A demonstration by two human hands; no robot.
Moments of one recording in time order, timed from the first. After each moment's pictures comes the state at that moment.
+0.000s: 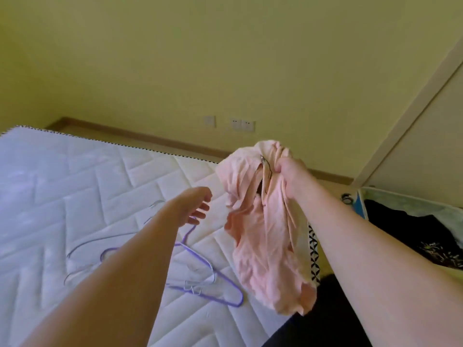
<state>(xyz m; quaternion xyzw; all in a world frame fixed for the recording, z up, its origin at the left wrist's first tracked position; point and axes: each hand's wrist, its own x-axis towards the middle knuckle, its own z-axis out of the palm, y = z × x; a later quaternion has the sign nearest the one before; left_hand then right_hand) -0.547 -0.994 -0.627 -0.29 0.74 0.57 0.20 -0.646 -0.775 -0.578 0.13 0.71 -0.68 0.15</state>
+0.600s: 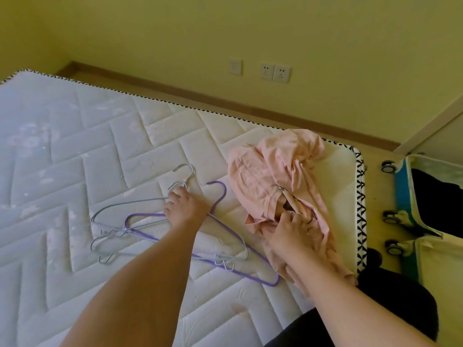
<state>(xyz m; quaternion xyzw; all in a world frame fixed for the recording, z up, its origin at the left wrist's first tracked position) -0.515 -1.056 -0.787 -0.45 0.87 0.18 0.11 -0.531 -0.821 -0.775 -0.01 0.97 -0.06 0.22</state>
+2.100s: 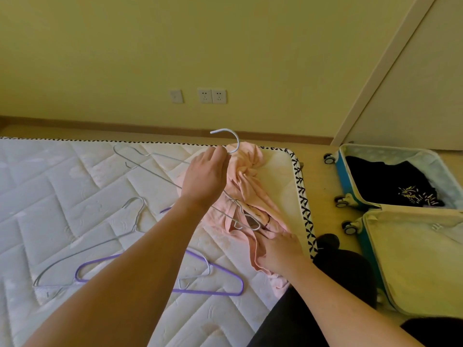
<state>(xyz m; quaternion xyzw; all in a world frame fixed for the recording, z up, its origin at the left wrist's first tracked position) -0.601 -0.934 -0.660 0.11 0.93 0.23 -0.26 -0.522 -0.724 -0.778 -0.17 0.98 0.02 0.12</state>
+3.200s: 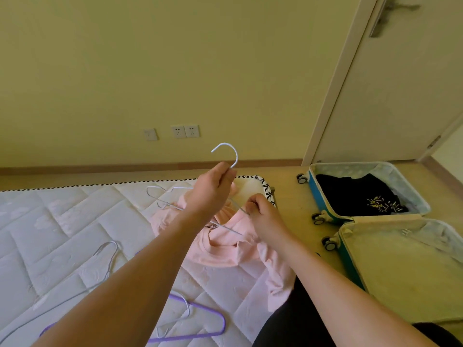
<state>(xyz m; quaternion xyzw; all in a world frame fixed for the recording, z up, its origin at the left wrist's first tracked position) -0.622 -0.865 -0.610 0.11 0.87 0.48 -0.08 -0.582 -0.713 -0.652 0.03 0.84 -0.54 0.06</state>
